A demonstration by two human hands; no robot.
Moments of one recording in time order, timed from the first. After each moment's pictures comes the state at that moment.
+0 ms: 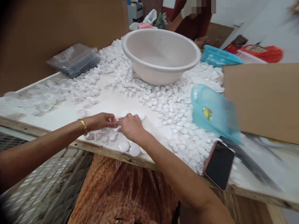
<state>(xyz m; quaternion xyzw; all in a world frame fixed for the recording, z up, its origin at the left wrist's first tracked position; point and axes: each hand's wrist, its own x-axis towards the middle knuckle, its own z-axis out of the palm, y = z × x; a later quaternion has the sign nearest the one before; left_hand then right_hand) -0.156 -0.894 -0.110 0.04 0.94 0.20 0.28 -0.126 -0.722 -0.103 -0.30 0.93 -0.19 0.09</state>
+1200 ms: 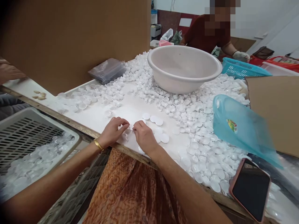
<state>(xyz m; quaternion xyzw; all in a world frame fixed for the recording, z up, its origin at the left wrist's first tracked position) -0.093 -0.913 -0.122 0.11 0.96 0.25 -0.03 -0.097 -0.748 -0.142 -0.30 0.85 -0.41 -0.10</state>
